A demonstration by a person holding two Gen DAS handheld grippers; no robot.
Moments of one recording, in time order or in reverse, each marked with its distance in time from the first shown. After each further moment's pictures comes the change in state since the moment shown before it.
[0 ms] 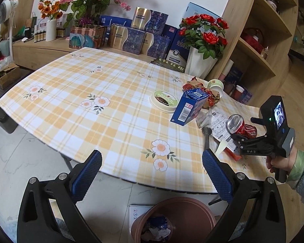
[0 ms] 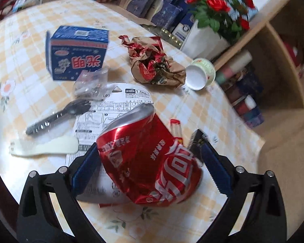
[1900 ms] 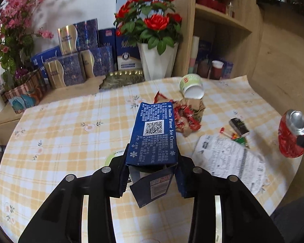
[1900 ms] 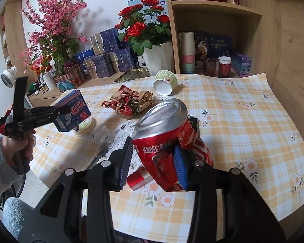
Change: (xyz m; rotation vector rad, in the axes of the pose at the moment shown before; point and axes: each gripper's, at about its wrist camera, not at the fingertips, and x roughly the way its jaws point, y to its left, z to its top) left arm 0.132 -0.101 0.127 0.460 0.029 -0.107; right arm -0.108 -0.085 -0.083 0.663 -0.270 0.214
